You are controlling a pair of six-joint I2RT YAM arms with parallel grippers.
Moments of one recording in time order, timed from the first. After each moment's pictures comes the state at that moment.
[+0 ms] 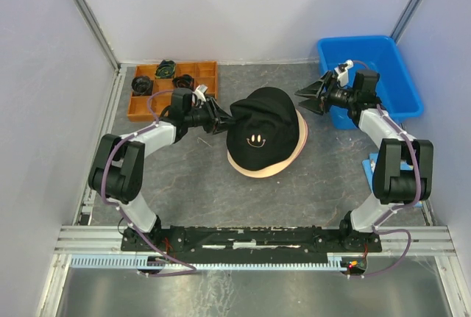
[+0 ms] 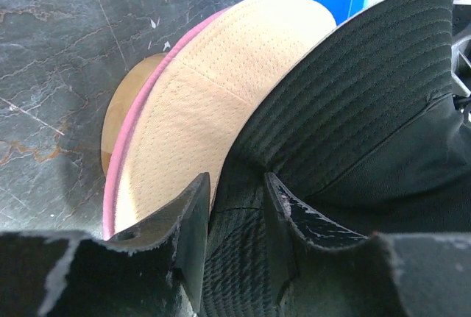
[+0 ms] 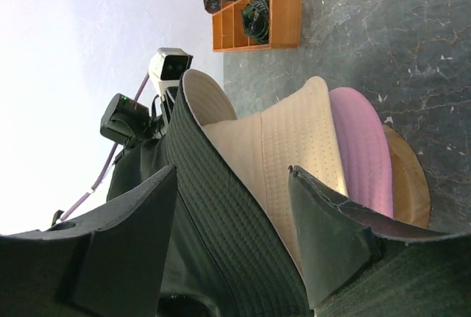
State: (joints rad) left arm -0.30 1.70 0.96 0.17 0.73 -0.97; right arm -0.07 1.64 1.09 0.07 -0.96 0.94
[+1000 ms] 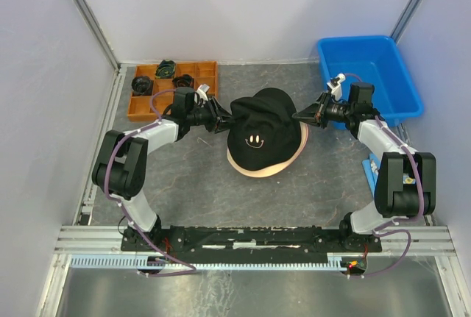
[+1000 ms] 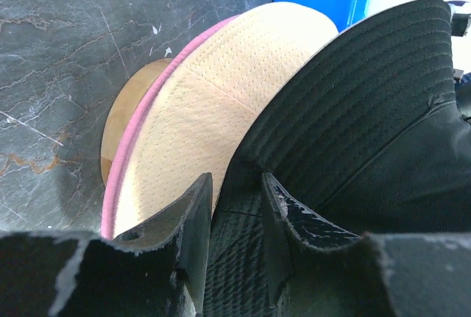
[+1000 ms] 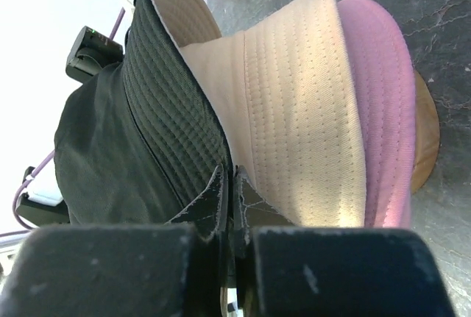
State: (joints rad) left arm -0.31 1.74 1.00 0.17 0.73 -0.98; right arm -0.03 1.54 0.95 -0.02 -1.01 0.82
